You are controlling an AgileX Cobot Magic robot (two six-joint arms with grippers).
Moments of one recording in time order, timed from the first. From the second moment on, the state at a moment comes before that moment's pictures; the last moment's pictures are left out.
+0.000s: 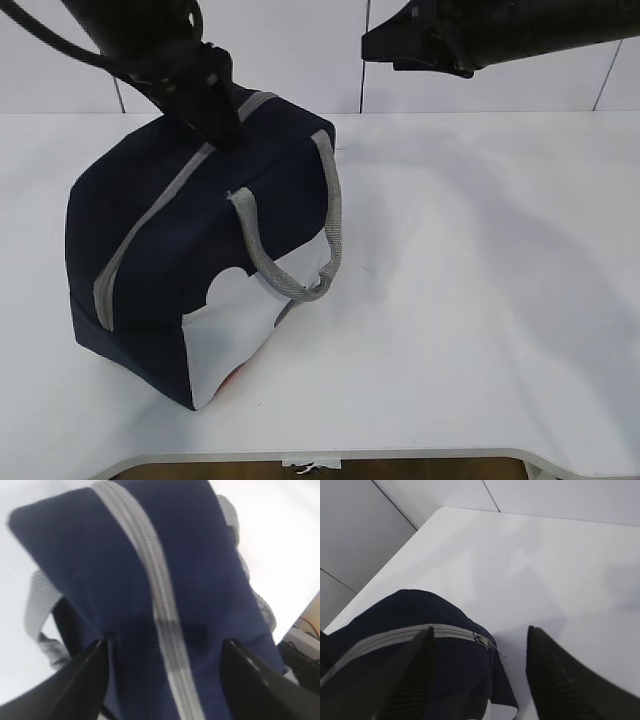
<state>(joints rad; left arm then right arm) -0.48 1.80 -1.76 -0.22 1.24 0.37 0.09 1.84 -1.48 -1.84 -0.73 2.04</state>
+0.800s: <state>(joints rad) -0.48 1.68 -1.78 -0.21 1.25 0.32 0.08 1.84 -1.48 -1.84 -0.75 1.76</state>
